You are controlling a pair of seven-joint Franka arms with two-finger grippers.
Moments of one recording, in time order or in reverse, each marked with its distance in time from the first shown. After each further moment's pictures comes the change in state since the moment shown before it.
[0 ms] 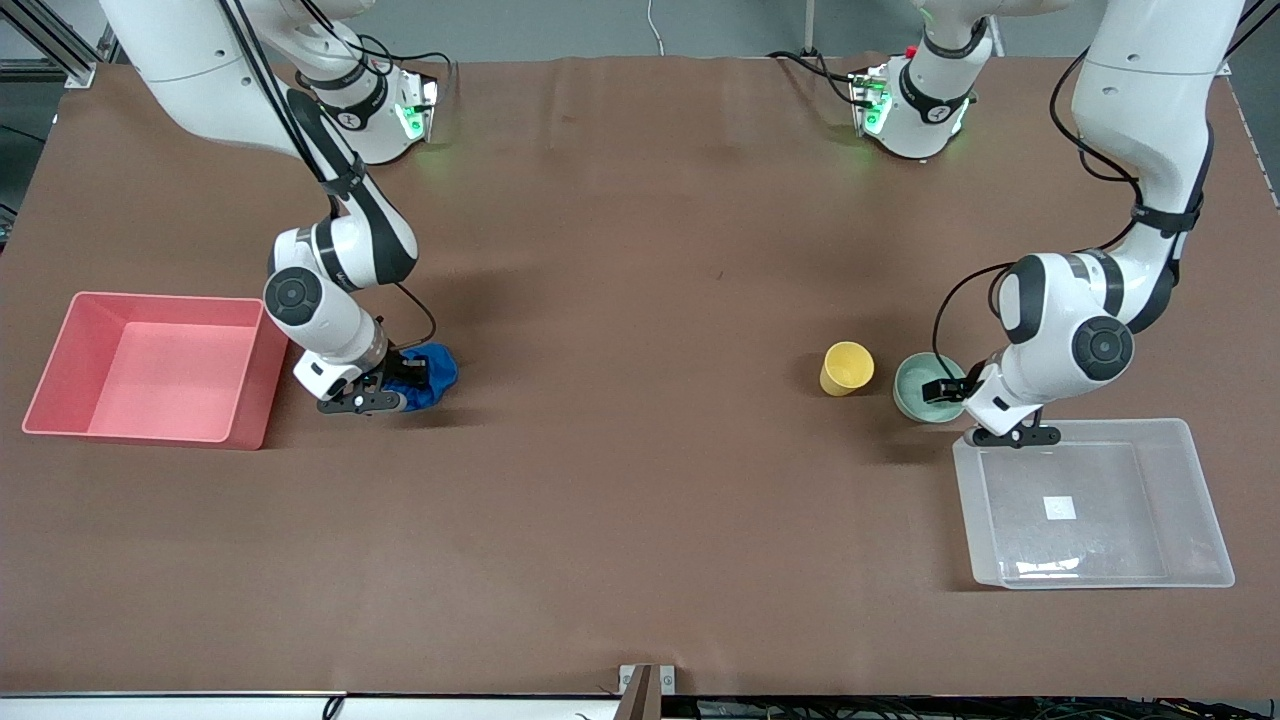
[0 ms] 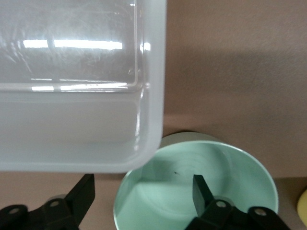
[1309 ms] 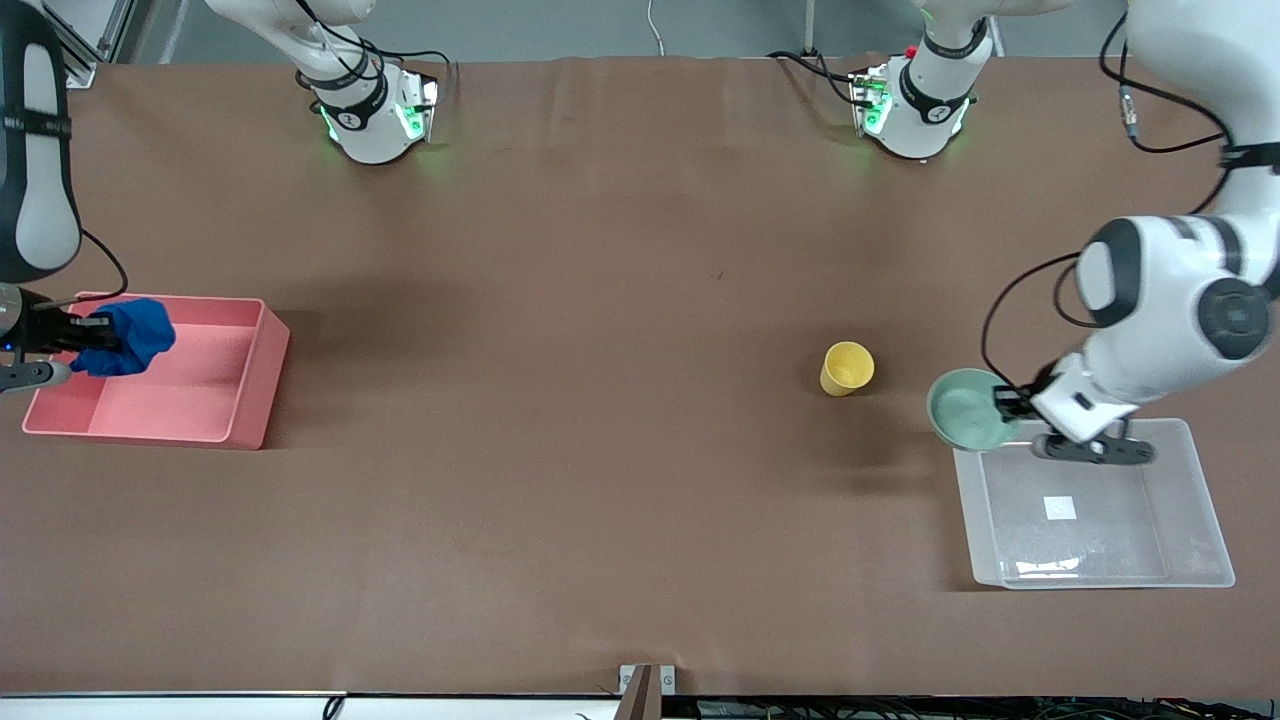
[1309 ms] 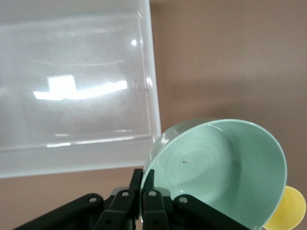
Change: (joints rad) left arm 0.027 -0.136 0.004 0.306 0.000 -0.283 0.140; right arm -0.206 -0.152 -0.417 0.314 -0.011 -0.565 -0.780
